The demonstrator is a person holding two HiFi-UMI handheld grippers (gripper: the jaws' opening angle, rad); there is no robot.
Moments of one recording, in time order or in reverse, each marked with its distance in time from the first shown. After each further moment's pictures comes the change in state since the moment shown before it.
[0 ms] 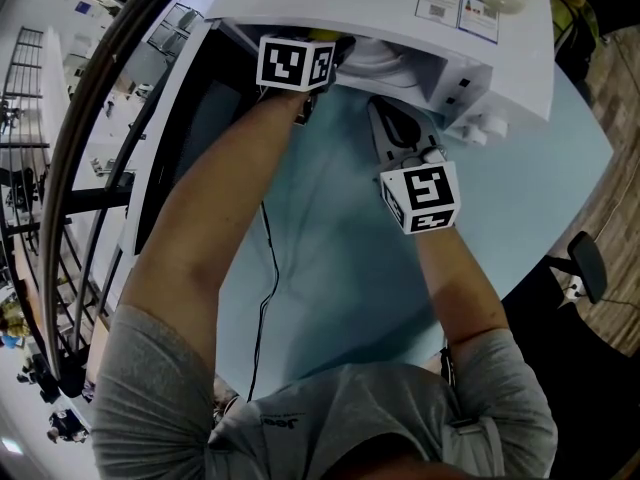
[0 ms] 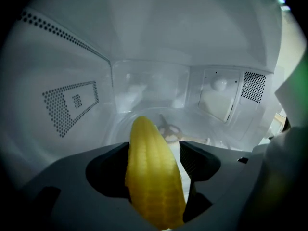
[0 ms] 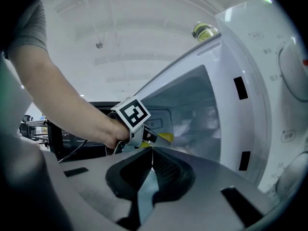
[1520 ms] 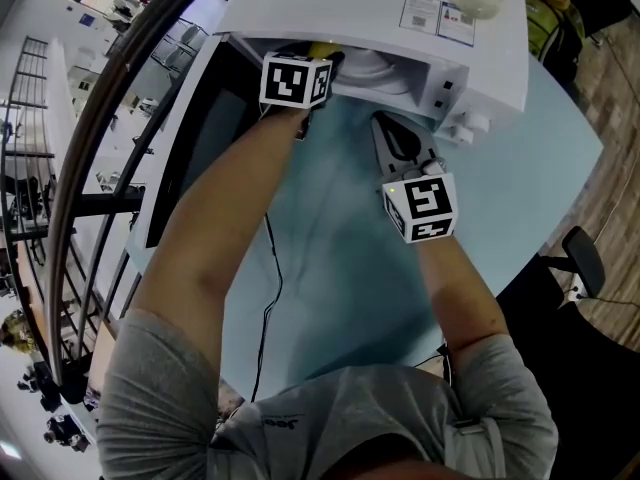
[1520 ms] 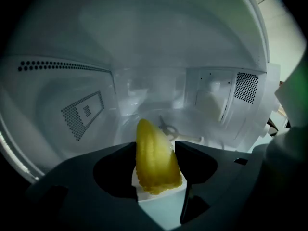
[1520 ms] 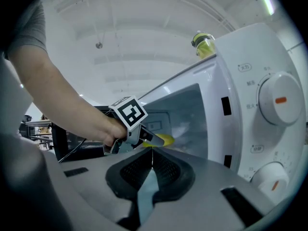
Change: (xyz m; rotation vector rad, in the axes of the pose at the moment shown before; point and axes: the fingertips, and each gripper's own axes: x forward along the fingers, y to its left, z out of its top) left arm -0.025 -0.006 0.002 0.036 0.012 0.070; right arm -0.027 0.002 0.008 -0.001 0.002 -0.017
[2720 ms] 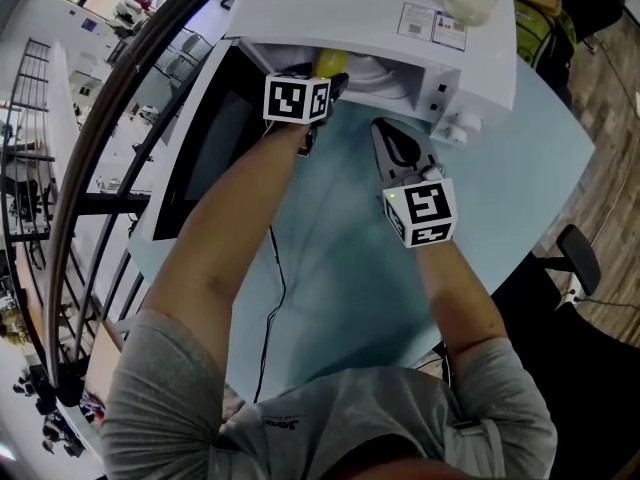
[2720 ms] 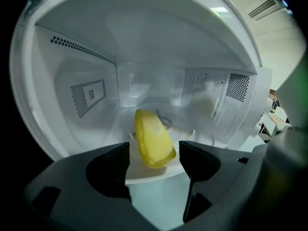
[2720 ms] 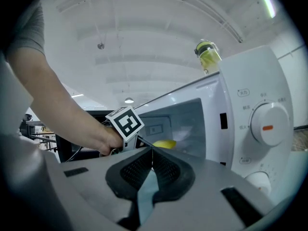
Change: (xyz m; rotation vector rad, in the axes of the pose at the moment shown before) left arm -0.010 -0.011 -0.025 -0.085 0.011 -0.047; right arm -0.015 0.008 0.015 -0.016 -0.011 -0.004
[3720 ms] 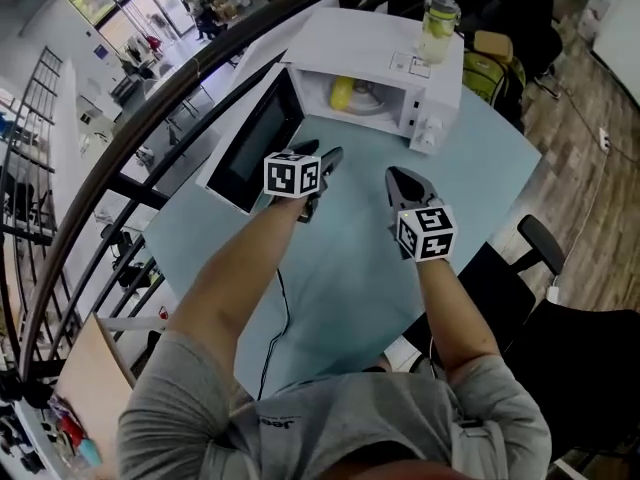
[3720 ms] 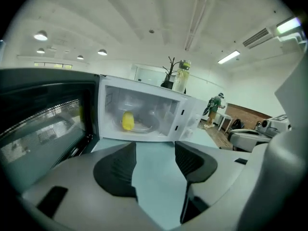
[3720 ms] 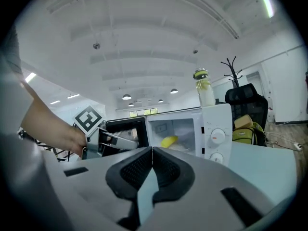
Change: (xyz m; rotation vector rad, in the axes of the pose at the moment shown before) left arm -0.188 -0.084 -0.064 -0.147 -0.136 -0.128; right arm -0.134 0.059 0.026 0.072 0.093 -0.031
